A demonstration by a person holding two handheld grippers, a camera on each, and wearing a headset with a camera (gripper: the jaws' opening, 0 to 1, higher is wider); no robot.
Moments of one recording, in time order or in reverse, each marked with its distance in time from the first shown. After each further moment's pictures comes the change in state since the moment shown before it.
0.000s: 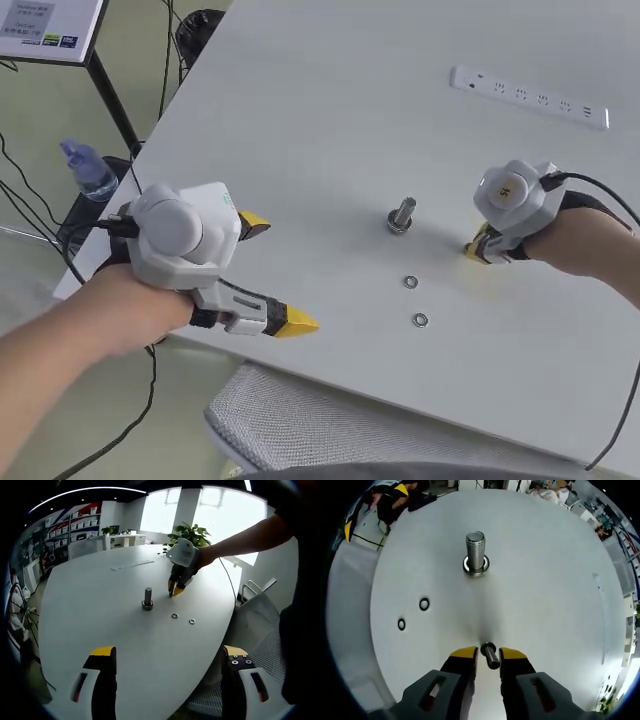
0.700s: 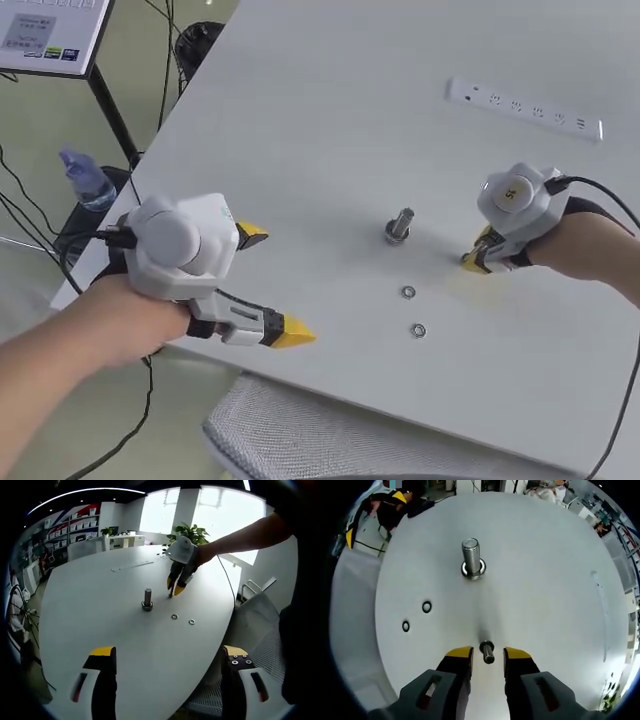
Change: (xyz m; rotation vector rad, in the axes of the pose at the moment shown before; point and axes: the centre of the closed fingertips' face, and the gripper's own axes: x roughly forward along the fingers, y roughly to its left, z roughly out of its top) left arm -0.002 -0.002 0.003 0.009 -0.006 -0.002; right arm -0.008 -0.005 -0.001 0.029 -0.014 0.025
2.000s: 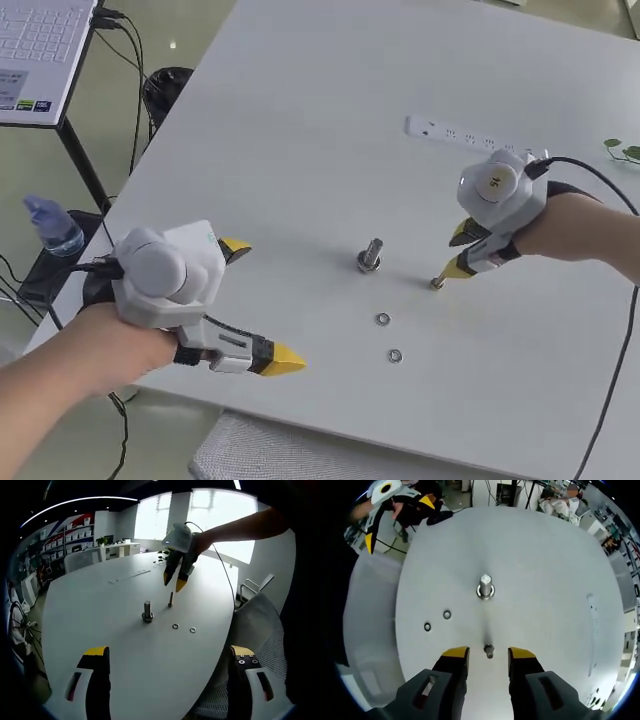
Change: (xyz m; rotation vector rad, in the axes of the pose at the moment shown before) left arm 0.003 0.007 0.017 0.080 -0.037 -0.005; right arm -0.056 0.014 0.032 -0.123 -0.025 0.050
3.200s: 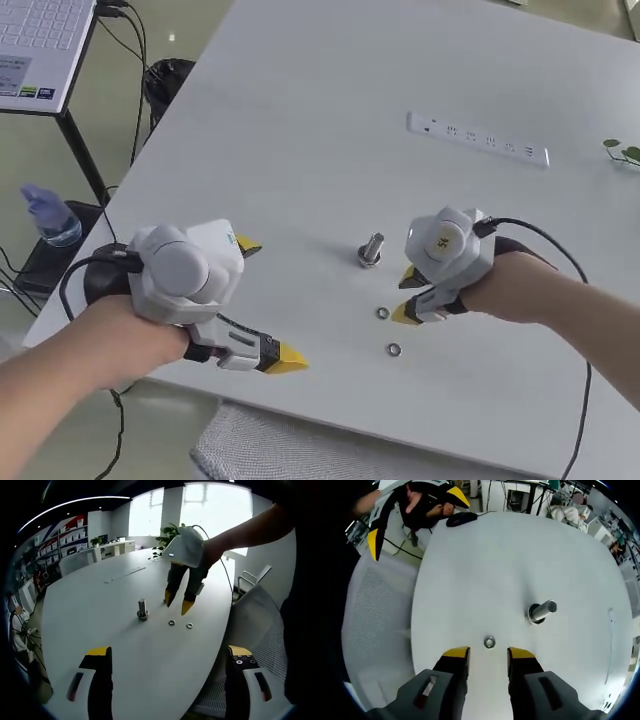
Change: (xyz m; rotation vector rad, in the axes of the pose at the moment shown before) left arm 0.001 -0.013 0.002 0.051 0.033 -0.015; right arm 0.053 0.065 0.030 0.003 -0.063 0.052
